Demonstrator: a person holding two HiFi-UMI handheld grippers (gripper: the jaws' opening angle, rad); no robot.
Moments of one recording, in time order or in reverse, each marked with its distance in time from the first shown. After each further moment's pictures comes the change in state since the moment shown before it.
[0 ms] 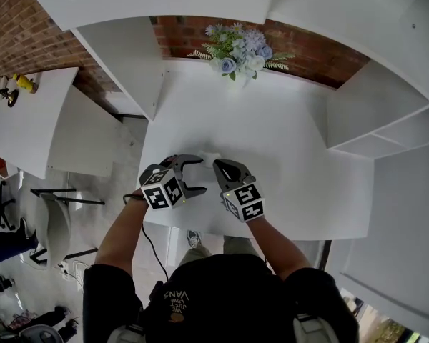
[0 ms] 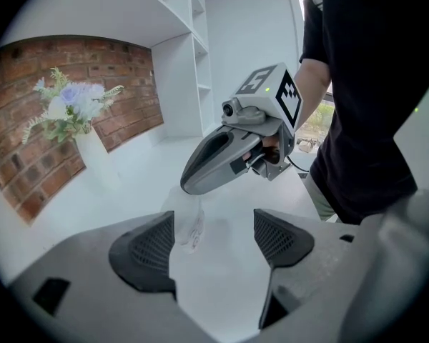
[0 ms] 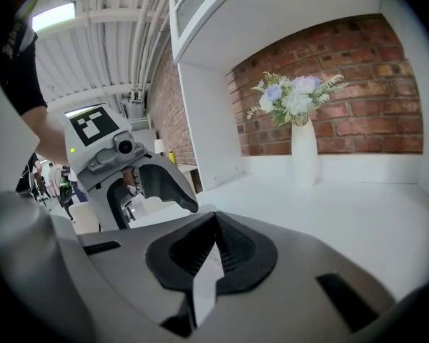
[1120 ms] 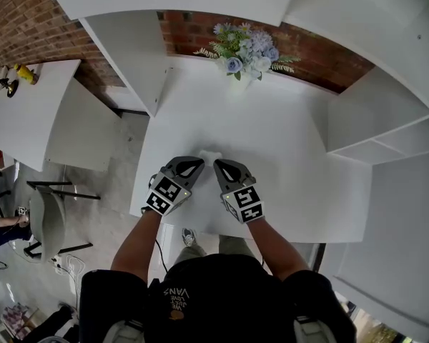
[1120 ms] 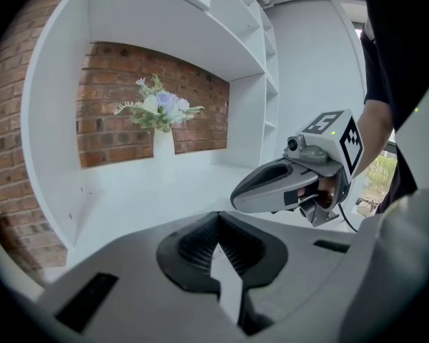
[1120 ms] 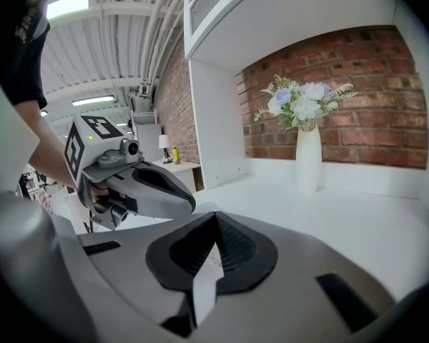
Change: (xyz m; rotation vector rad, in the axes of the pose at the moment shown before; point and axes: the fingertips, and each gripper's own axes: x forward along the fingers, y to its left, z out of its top) left arm -0.021 0.048 0.003 -0.440 -0.291 0.397; right arm 0.001 0.003 -0.003 -0.084 0.000 0.003
